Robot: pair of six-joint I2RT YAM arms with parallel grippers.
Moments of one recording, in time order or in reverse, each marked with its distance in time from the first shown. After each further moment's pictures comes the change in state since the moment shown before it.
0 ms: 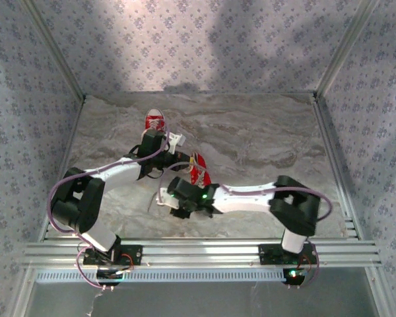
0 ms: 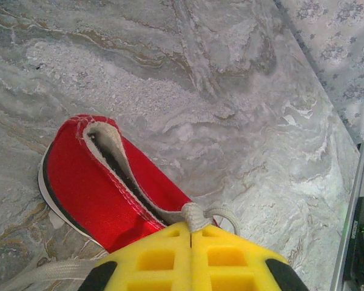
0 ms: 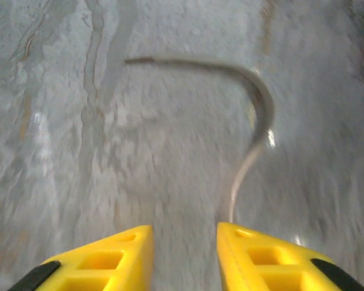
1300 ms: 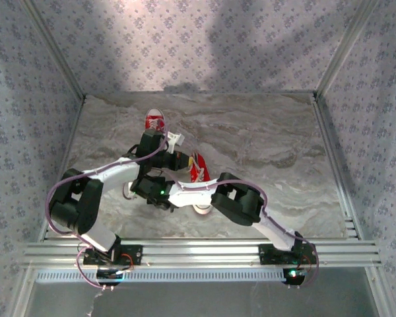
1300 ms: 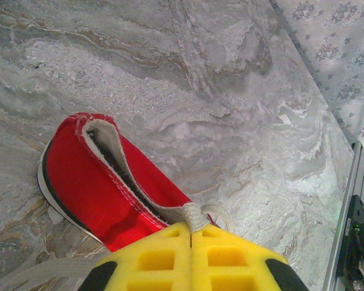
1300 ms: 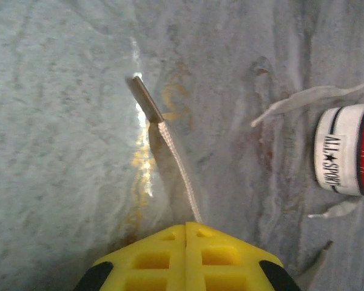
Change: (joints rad) left arm 0.005 -0.016 0.000 -0.019 0.017 0.000; right arm 0.006 0.509 0.549 -0.033 0.466 -0.294
